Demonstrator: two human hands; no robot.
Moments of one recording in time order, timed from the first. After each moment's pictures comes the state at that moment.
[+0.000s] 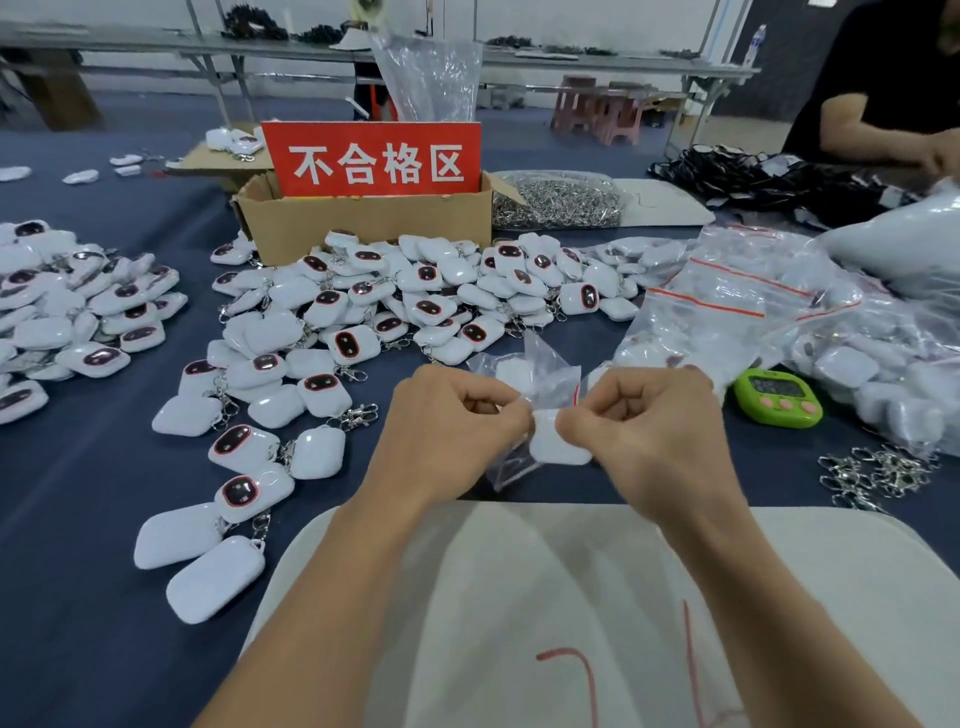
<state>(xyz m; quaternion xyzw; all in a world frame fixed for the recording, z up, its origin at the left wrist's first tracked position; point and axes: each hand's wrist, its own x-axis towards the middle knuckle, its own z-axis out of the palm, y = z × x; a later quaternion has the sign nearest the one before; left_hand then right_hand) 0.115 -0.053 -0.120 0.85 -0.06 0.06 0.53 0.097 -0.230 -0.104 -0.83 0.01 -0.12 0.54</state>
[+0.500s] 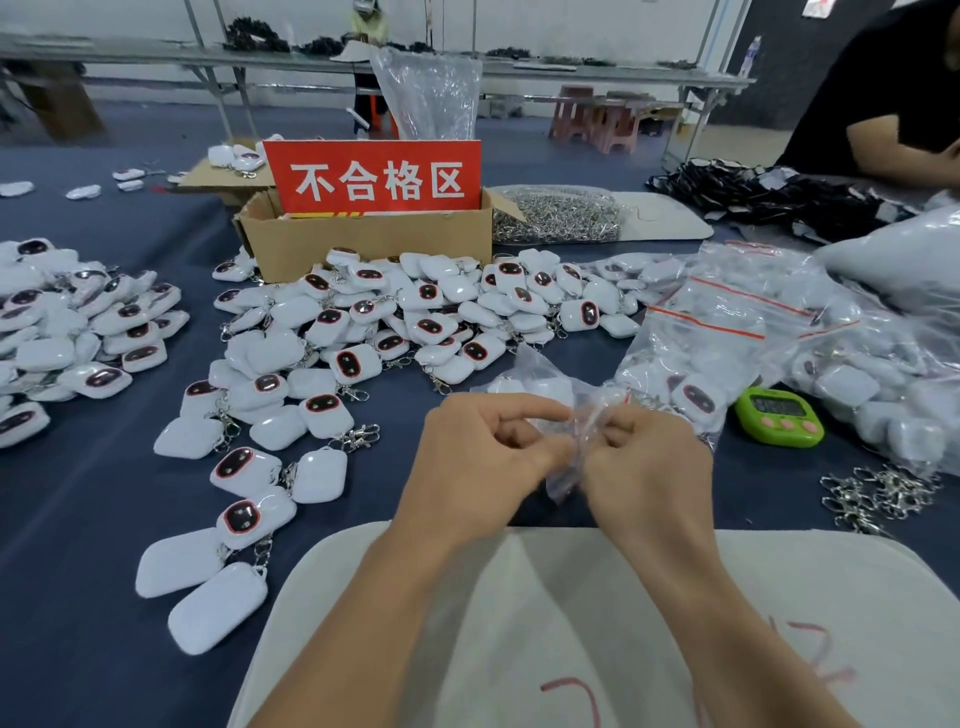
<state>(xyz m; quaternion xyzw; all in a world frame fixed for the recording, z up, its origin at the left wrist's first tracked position) 0.109 -0.075 -0.115 0.79 -0.07 0.02 0.61 0.099 -0.215 -0.109 -0.88 0.16 -0.14 0.43</state>
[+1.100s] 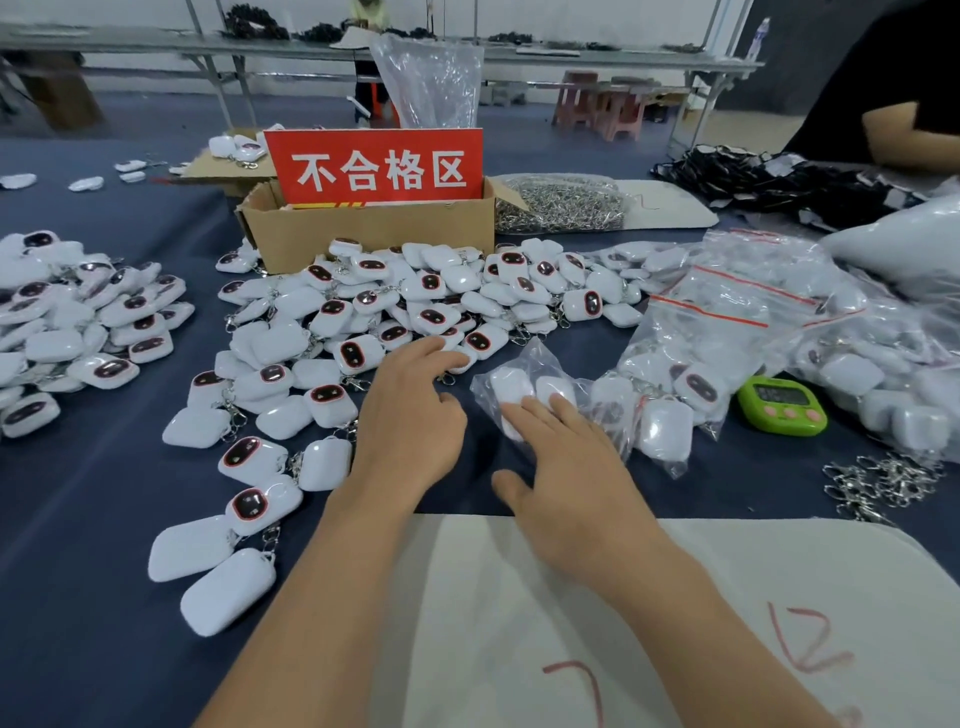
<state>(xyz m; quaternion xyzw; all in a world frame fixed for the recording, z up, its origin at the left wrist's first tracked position) 0.148 -0.035 -0.133 0.92 0.02 0.16 0.35 0.102 -0.197 -0.136 -0.96 -0.12 0.00 0.24</state>
